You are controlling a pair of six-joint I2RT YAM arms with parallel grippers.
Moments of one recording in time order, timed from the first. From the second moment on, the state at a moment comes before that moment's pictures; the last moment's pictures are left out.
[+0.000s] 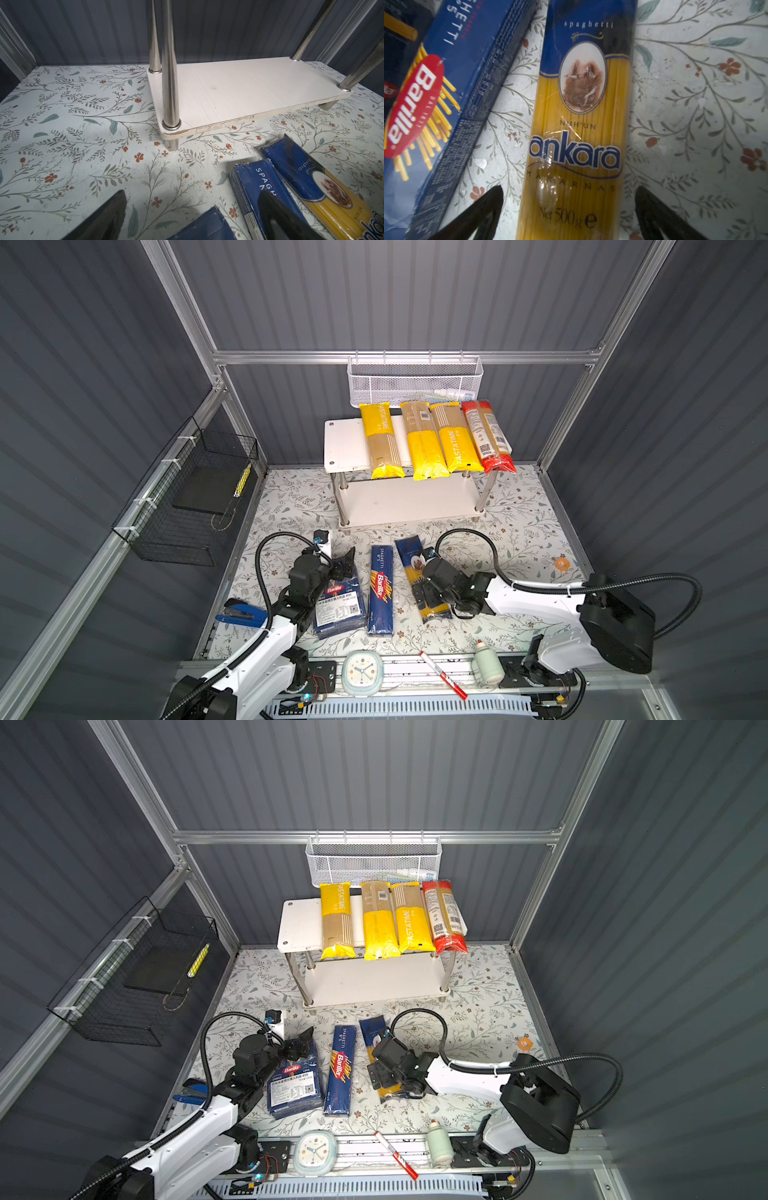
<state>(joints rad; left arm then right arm) -0.37 0.89 0.24 0.32 -0.04 -0.11 0.98 1.46 0.69 -0.24 0.21 0.52</state>
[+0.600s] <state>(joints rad) -0.37 0.89 0.24 0.32 -0.04 -0.11 0.98 1.58 0.72 -0.19 0.20 0.51</state>
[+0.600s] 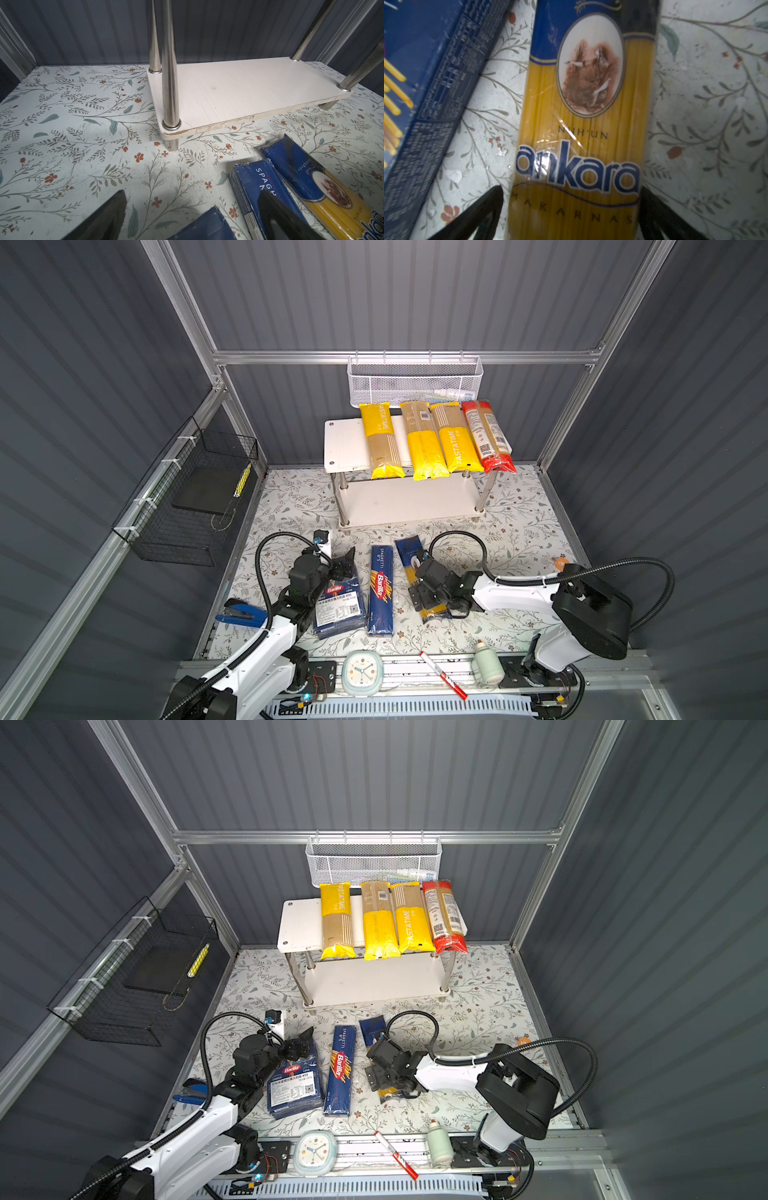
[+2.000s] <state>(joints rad) -0.37 0.89 0.24 0.32 -0.04 -0.11 0.98 1.57 0.73 -0.18 0.24 0.57</state>
